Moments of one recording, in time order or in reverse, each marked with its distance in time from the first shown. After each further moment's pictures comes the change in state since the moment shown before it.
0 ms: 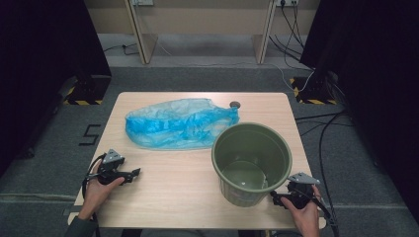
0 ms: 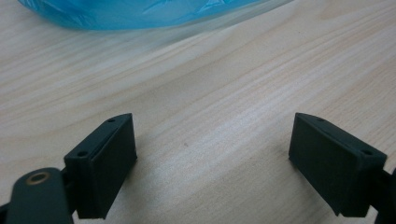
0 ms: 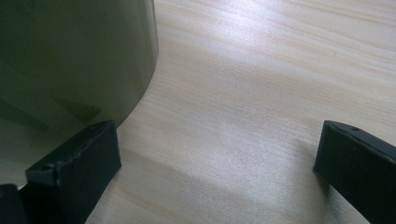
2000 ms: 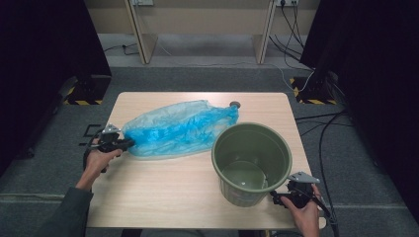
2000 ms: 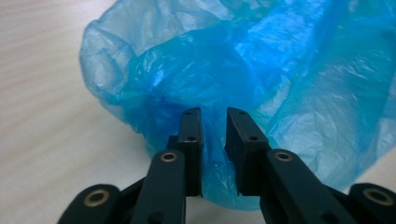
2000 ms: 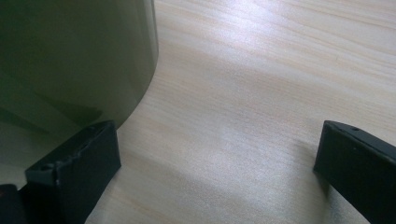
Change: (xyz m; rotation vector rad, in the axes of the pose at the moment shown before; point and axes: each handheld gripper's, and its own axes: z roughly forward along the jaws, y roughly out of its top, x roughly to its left) left arm 0.050 0.056 0.021 0.003 -0.016 -0.035; right arm -0.002 0.002 0.002 0.000 0.009 -0.013
